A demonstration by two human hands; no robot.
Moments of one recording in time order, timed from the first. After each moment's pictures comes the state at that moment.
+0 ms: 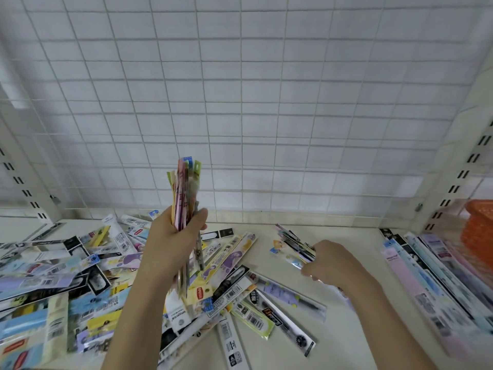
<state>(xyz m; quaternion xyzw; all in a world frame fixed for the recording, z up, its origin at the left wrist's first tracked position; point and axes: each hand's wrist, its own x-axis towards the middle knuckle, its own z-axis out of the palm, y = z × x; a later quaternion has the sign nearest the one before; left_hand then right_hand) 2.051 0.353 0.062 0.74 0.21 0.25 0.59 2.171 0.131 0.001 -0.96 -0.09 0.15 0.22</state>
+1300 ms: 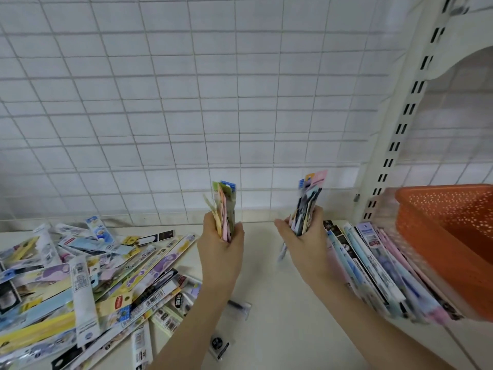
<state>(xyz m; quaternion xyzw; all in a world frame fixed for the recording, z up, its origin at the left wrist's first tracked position) 2.138 0.192 -0.001 0.74 0.16 0.35 0.55 2.191 0.062 -0.011 -0.75 -0.10 -0.15 0.64</state>
